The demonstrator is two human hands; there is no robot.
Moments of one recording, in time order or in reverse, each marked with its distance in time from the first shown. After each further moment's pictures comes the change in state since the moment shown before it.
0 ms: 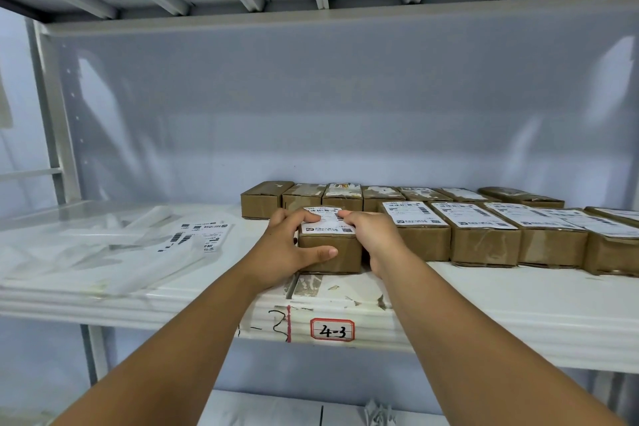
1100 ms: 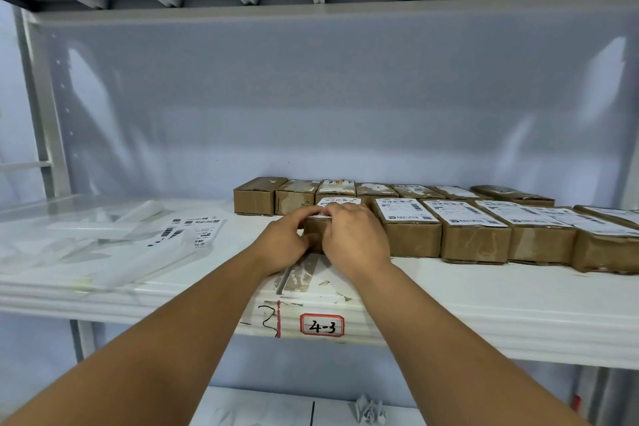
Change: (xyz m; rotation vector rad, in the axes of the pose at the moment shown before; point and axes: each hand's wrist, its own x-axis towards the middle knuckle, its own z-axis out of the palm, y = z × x) left_hand 0.027 -0.010 0.015 0.085 -0.037 0.012; right_hand -0.005 0.016 0.006 -1.153 0.152 -0.781
